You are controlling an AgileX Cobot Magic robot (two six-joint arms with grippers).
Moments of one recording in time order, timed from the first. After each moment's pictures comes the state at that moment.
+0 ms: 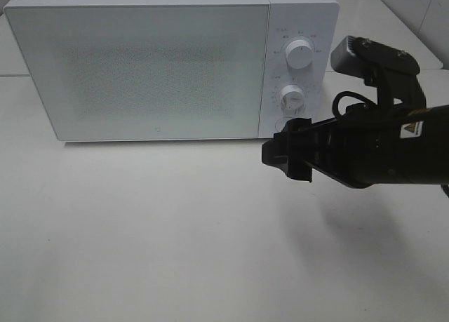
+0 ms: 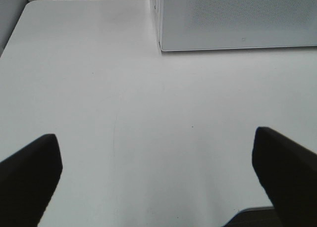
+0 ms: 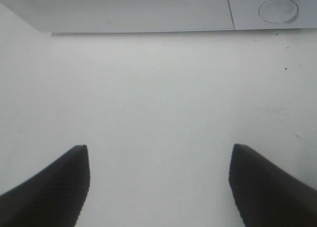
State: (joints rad) left arm -0.05 0.00 -0.52 -0.05 1.08 0.01; right arm 0.62 1.26 -0.54 0.34 0.01 0.12
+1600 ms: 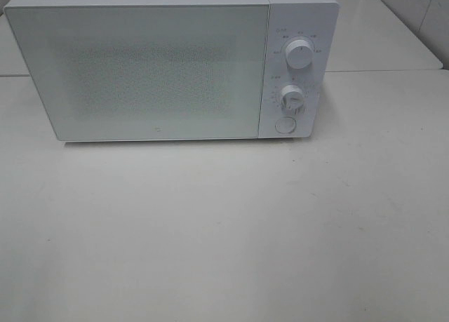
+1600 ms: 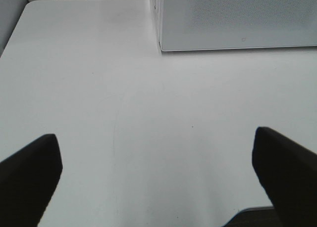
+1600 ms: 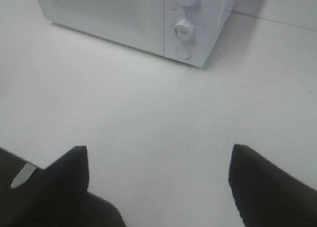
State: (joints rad) left arm -0.05 0.00 -0.52 -0.05 1.08 0.01; right arm 0.30 0.25 -0.72 0.10 1.03 -0.07
